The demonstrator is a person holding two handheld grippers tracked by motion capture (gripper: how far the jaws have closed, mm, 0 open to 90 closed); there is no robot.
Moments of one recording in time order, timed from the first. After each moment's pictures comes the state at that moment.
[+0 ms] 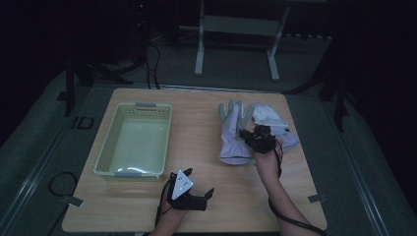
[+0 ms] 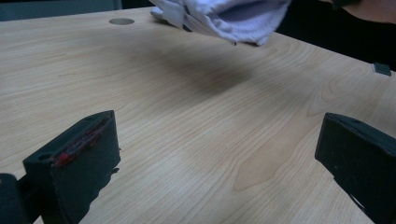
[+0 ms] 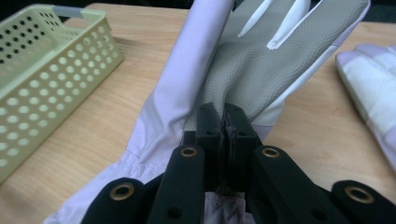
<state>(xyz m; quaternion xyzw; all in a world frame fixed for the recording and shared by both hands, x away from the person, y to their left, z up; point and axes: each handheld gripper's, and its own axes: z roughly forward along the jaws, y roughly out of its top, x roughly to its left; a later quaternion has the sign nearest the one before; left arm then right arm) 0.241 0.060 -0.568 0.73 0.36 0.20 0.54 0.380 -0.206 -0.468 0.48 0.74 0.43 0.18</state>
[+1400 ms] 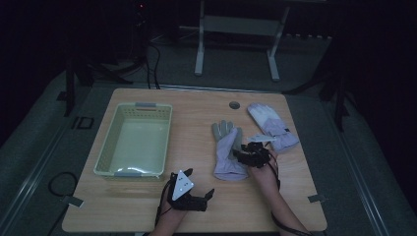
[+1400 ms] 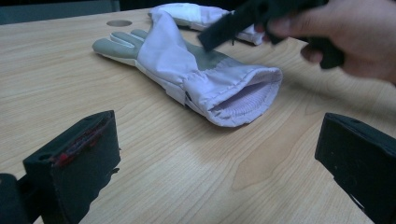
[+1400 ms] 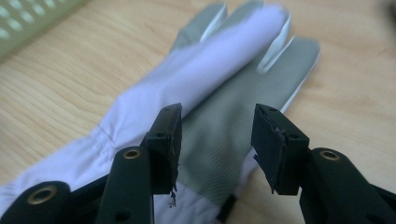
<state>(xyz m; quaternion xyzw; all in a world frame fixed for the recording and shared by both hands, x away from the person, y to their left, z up) 0.240 0.059 -0.567 0.74 0.35 0.20 0.54 0.375 -0.208 -0.528 0.44 0.80 0.38 0.17</state>
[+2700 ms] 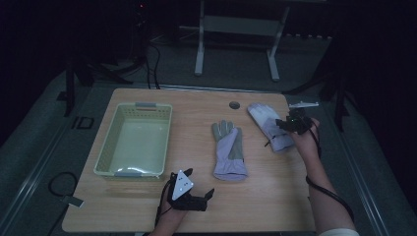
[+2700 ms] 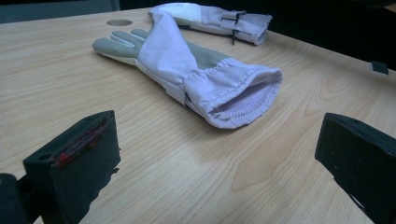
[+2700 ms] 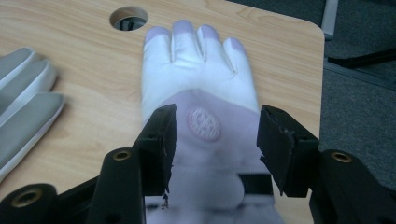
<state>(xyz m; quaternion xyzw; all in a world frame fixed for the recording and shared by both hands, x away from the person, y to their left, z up) 0.240 0.059 -0.568 0.74 0.35 0.20 0.54 0.480 -0.339 -0.479 0.51 0.77 0.30 0.25</state>
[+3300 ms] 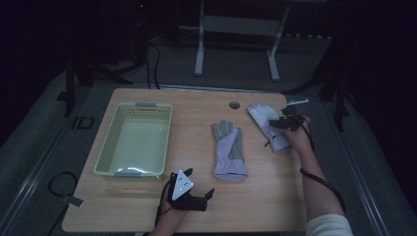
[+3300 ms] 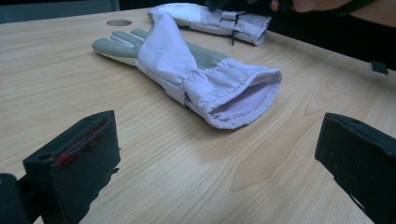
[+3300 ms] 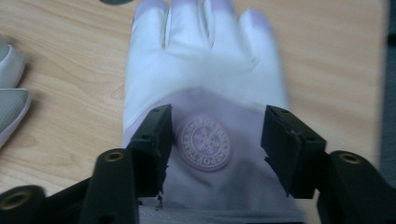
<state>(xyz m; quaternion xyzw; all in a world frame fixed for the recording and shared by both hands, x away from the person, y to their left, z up) 0.240 0.059 -0.568 0.74 0.35 0.20 0.54 0.522 -0.338 -0.513 0.52 0.78 0.29 0.19</state>
